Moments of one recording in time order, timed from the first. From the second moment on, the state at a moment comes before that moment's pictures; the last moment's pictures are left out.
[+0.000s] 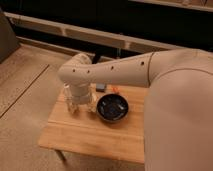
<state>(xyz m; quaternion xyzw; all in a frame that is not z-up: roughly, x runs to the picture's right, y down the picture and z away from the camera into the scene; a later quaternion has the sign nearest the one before) -0.108 0.103 0.703 -0.26 0.23 0.64 0.68</state>
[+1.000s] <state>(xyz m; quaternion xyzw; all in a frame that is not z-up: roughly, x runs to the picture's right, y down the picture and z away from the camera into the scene) -0.106 0.101 0.718 -0.27 0.23 0.66 0.66</state>
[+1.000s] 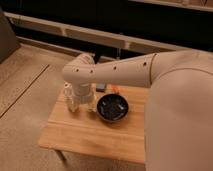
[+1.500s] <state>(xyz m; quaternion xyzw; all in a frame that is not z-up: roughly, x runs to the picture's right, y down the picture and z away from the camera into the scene) -0.122 0.096 0.723 -0.28 0.22 0.59 0.73</state>
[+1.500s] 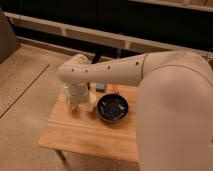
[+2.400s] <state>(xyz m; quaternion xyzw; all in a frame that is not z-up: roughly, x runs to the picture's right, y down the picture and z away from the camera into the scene) -0.157 0.043 0.712 -0.26 0.13 0.68 0.67</state>
